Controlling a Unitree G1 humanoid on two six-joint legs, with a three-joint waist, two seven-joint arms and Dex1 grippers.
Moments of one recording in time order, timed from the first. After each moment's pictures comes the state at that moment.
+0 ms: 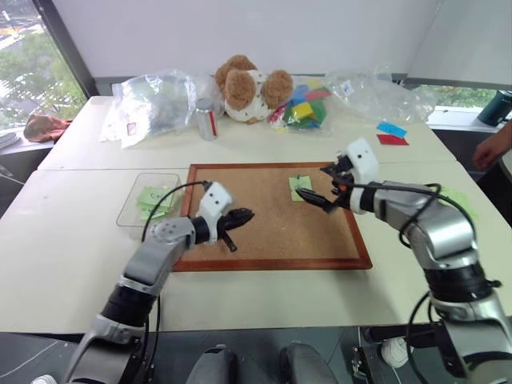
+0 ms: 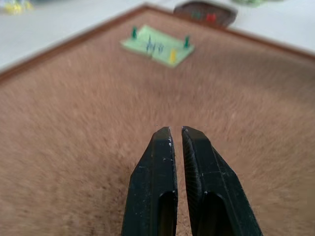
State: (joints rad) left arm -0.45 0.37 -0.22 0.05 -0.24 0.40 -0.70; right arm -0.65 -0.58 0.08 -0.13 0.31 0.85 0.53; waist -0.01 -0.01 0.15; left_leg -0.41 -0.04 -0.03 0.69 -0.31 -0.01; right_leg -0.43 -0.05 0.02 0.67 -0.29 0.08
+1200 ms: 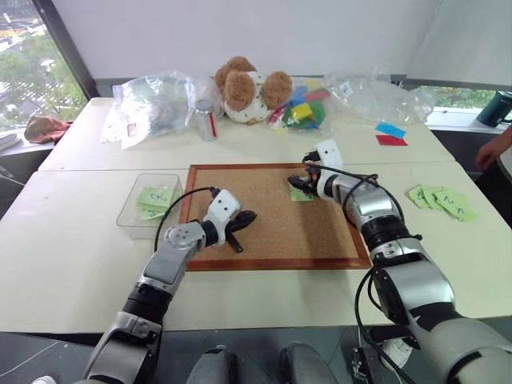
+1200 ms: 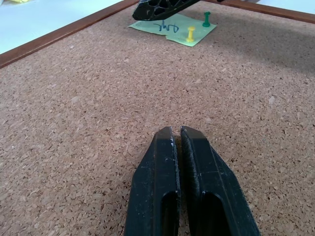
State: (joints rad) left arm -0.47 0.30 -0.21 0.22 -0.13 0.23 -0.67; right arm -0.98 -0.33 0.09 0.83 0.09 0.38 0.49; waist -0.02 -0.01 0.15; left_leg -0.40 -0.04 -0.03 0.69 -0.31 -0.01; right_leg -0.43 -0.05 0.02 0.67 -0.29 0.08
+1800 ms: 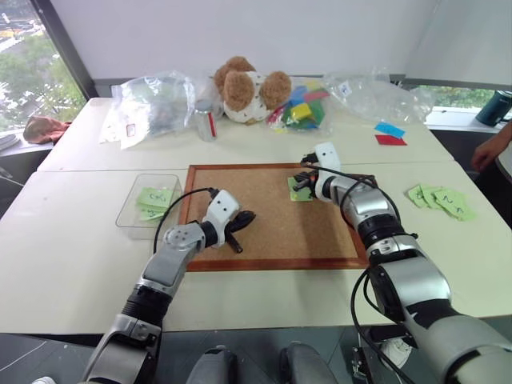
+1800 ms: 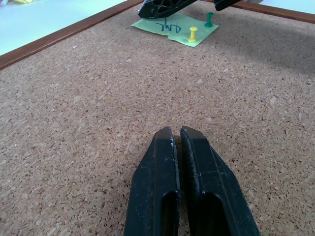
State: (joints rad) left arm -0.45 0.30 -0.20 0.19 -0.13 0.24 -0.67; right arm -0.99 -0.31 0.07 0.88 0.06 0.37 0.51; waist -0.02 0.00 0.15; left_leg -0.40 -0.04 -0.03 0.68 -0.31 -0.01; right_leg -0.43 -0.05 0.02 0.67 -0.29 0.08
